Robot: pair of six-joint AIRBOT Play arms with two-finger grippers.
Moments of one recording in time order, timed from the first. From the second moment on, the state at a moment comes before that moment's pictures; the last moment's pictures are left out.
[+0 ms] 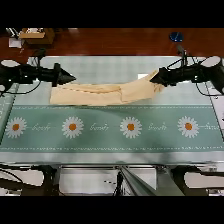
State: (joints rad) left arm 0.11 -1.65 1.31 0.45 -1.28 -1.12; right arm -0.09 -1.49 1.28 -0.77 1.18 1.23
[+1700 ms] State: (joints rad) left arm -0.06 -1.44 1.31 0.73 -1.00 -1.32; right arm 0.10 -1.06 1.28 -1.16 1.31 1.56
